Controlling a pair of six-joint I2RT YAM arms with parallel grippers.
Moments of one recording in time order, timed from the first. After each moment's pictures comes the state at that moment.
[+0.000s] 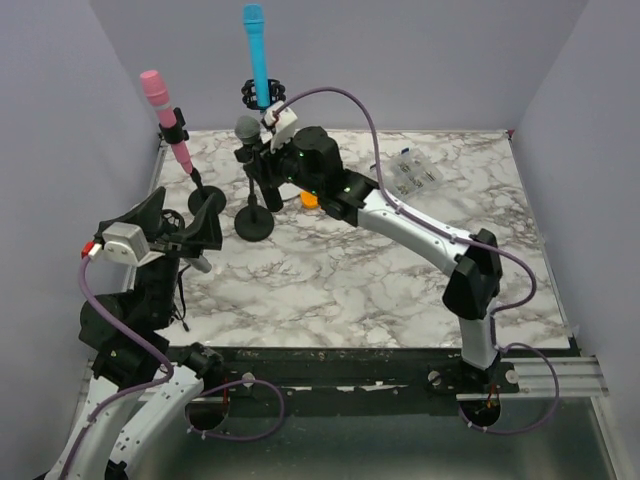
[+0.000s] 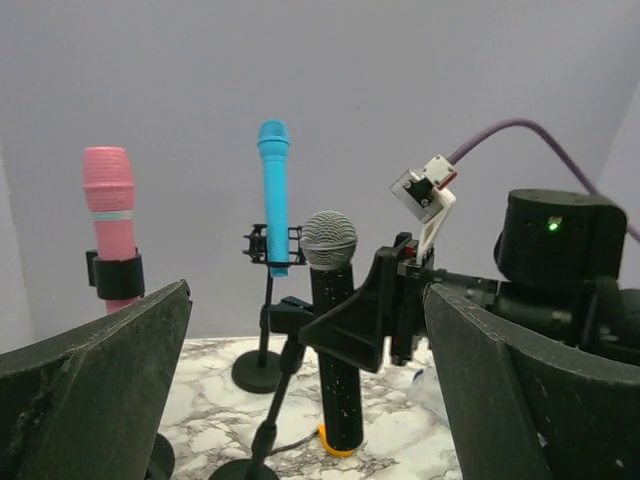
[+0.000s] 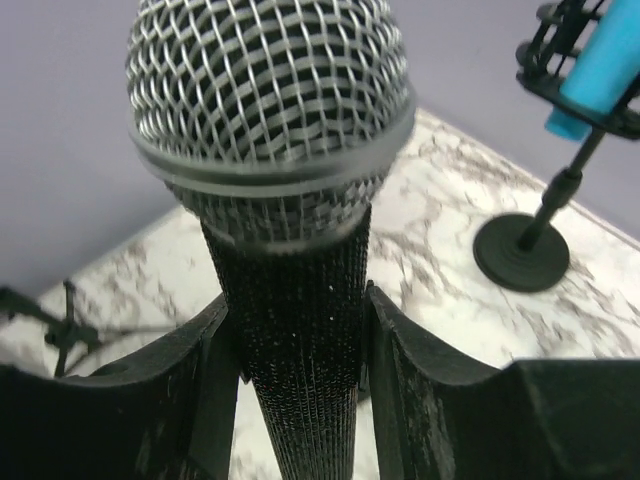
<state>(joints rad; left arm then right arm) -0.49 0.36 0.83 0.06 -0.28 -0.02 0.92 2.03 1.97 -0.02 0.03 0.08</state>
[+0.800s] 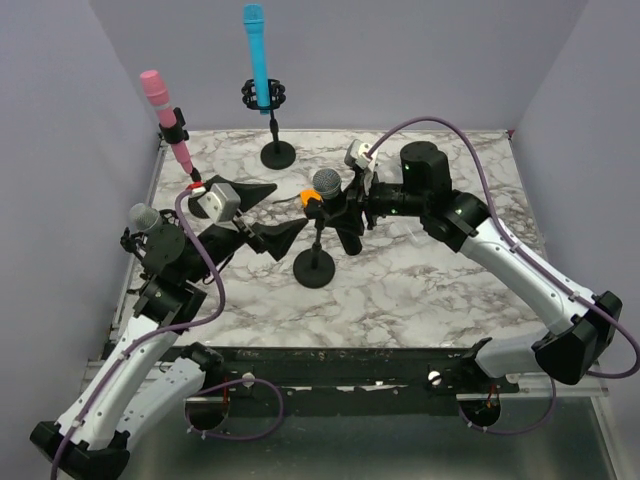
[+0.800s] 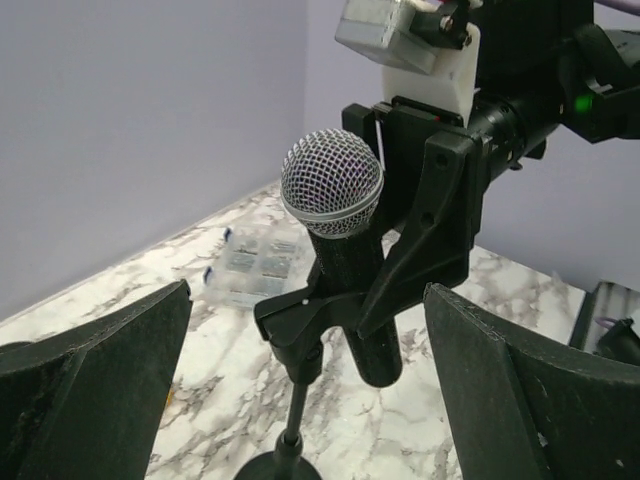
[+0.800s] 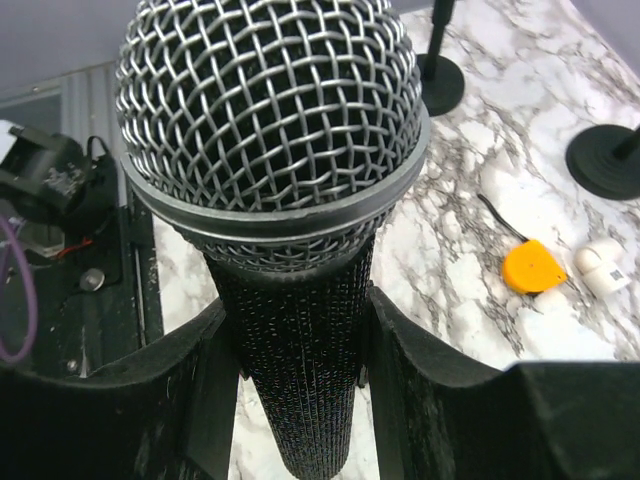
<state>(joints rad) -0.49 0.69 0.84 0.13 0.38 -0.17 0.68 1.37 1.37 -0.34 -0.58 -0.16</state>
